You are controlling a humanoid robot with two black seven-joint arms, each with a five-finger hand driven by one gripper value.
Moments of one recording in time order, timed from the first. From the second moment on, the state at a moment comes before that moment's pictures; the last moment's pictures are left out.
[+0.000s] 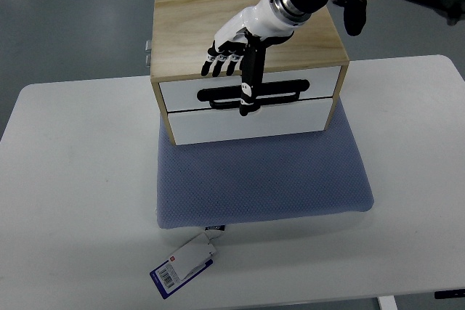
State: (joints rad) left arm 0.00 0.00 -0.08 -0.26 0.01 -0.03 0.09; right arm 1.88 -0.35 -0.18 1.28 -0.34 0.50 -0.54
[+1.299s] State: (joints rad) left arm 0.00 0.00 -0.08 -0.25 0.00 -0.03 0.09; right arm 1.73 -0.37 -0.22 1.28 -0.38 0.45 -0.58
